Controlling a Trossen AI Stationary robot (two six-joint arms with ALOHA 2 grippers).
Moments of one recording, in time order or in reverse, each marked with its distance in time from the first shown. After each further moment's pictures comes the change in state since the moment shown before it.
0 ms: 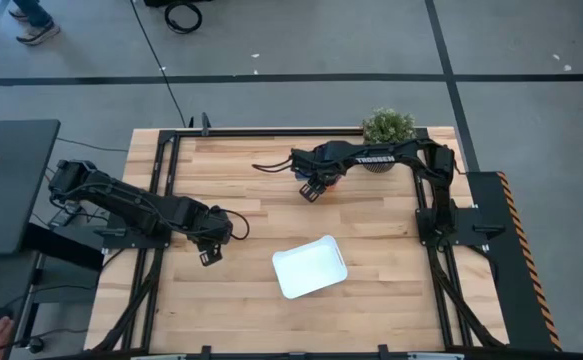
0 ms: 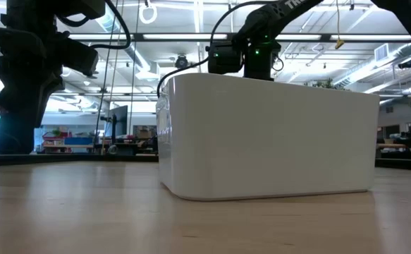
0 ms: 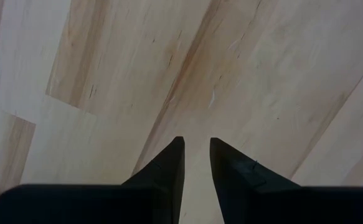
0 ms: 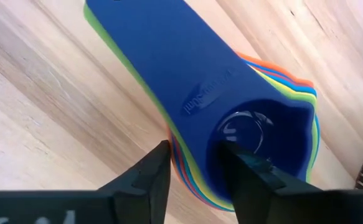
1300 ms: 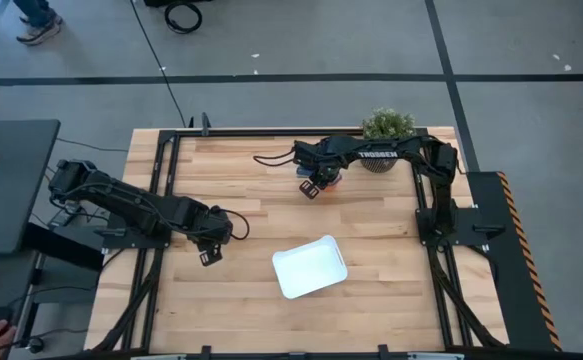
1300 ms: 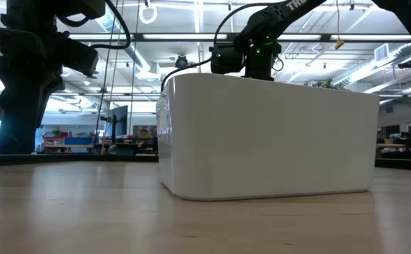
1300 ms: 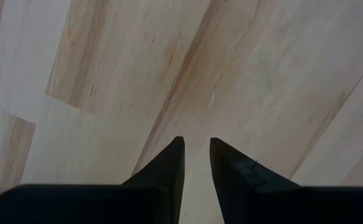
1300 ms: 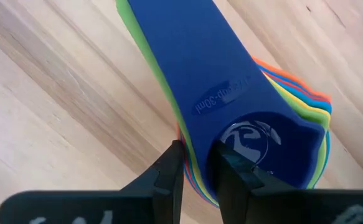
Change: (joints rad) left arm 0.000 0.000 0.000 0.000 0.000 0.001; right arm -0.038 -0.003 0.000 0.004 -0.108 -0.027
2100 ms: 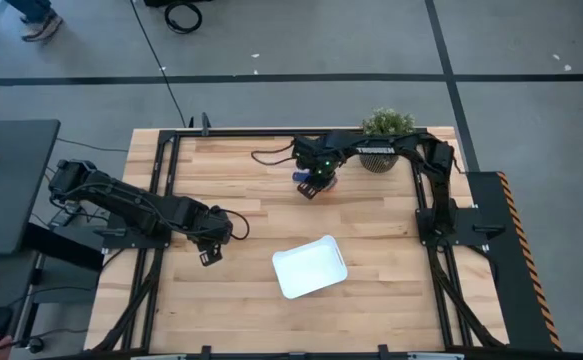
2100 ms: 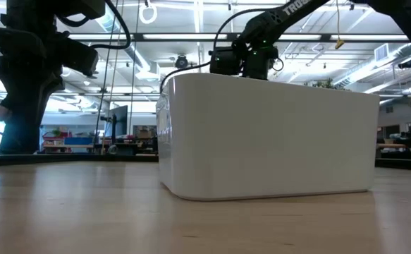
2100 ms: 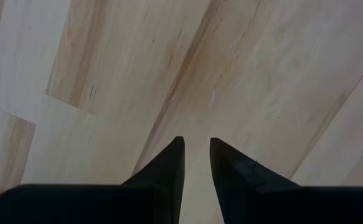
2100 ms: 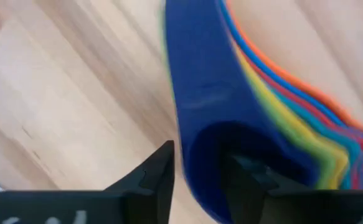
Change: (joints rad) left arm 0.000 0.000 0.000 -0.001 0.000 0.002; right arm -0.046 0.005 0.046 0.007 -0.163 -0.120
